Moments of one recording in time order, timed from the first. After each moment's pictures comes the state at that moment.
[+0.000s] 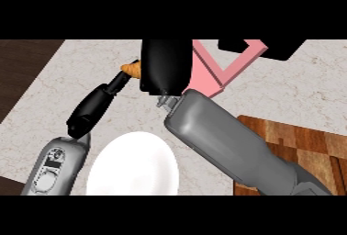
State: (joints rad) left arm -0.38 0.17 -0.10 -1.48 -0.16 -0.27 -0.05; right arm -1.10 0.00 0.54 -1.17 1.15 -0.07 0.98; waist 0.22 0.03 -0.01
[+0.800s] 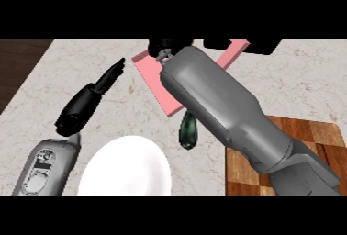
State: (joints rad) left arm -0.36 0.19 -0.06 -1.48 -0.17 -0.25 -0.06; right arm -1.36 -0.01 0.44 -0.73 0.96 -0.15 1.06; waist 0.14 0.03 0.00
